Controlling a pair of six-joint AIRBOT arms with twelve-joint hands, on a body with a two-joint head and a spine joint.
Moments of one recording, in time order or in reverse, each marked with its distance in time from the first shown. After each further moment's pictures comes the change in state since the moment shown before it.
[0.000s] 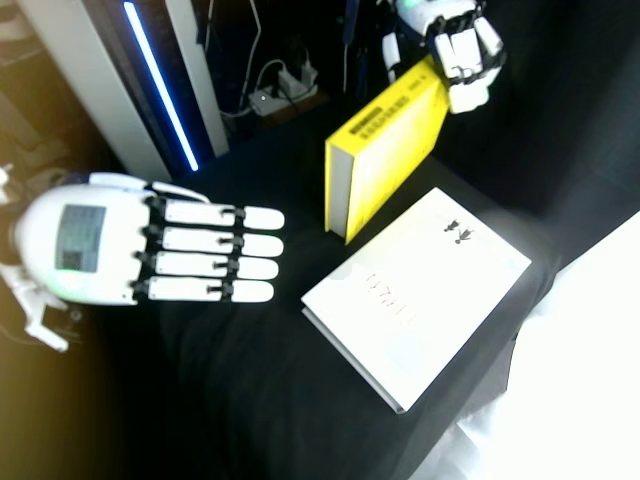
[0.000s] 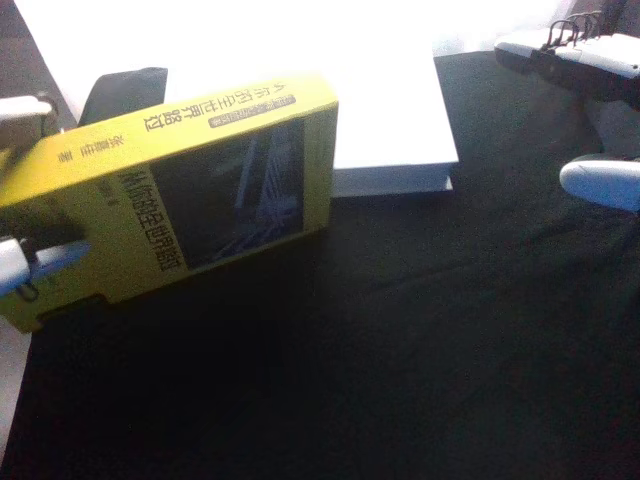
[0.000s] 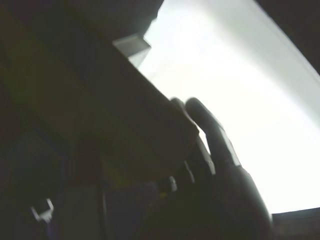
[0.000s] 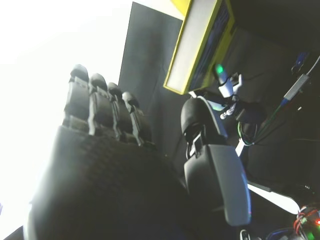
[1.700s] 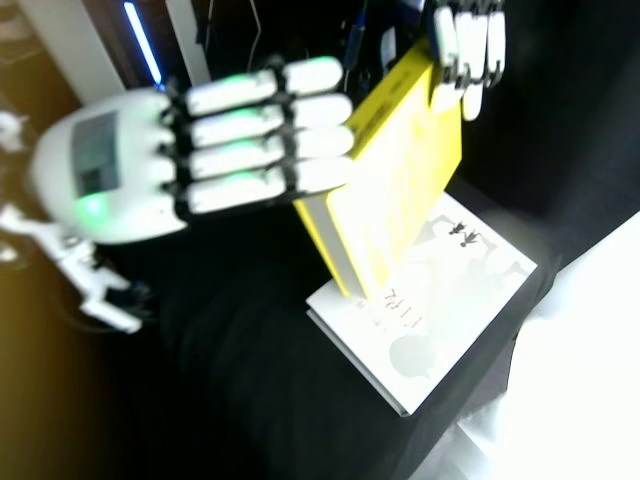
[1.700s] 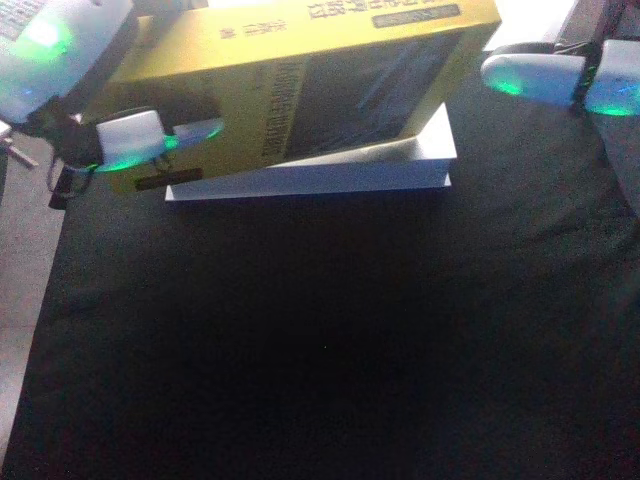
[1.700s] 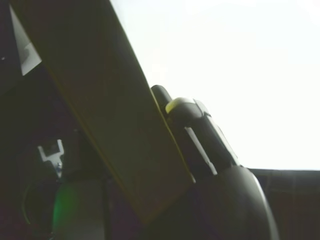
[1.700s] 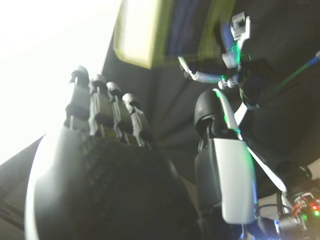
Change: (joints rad) left arm -0.474 -0.164 0.175 0.278 0.282 0.036; right arm 0.250 -0.142 0.105 -0.054 0.132 -0.010
